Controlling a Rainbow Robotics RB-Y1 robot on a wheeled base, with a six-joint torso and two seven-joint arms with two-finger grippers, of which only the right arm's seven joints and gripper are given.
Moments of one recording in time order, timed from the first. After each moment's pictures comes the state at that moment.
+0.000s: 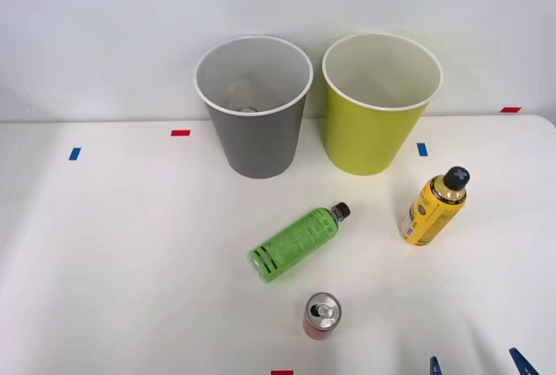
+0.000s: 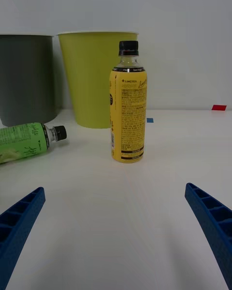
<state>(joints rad) 0.92 -0.30 0.25 -1.69 -0.05 -0.94 1.50</state>
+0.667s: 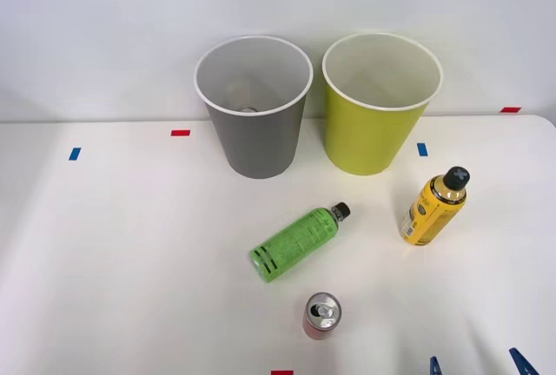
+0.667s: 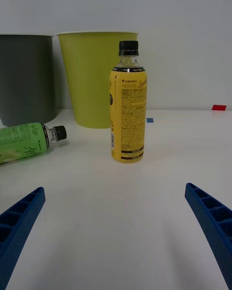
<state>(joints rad) 0.92 -0.30 0.25 -1.69 -0.05 -0.94 1.50</state>
